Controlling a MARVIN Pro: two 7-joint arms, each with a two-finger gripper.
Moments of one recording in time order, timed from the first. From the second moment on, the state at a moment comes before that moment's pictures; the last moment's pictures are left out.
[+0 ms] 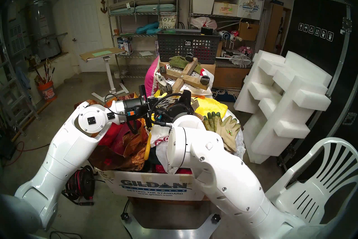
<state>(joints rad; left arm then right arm) 1.19 -1.08 -1.23 -1.69 0.24 -0.47 -0.69 -1.30 -1.23 0.88 -2.18 -1.33 0.82 0.80</state>
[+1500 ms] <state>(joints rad) 1.21 -1.11 -1.28 -1.66 -0.03 -0.40 -0.77 -1.29 -1.25 0.87 -2.19 -1.37 0.87 0.80</state>
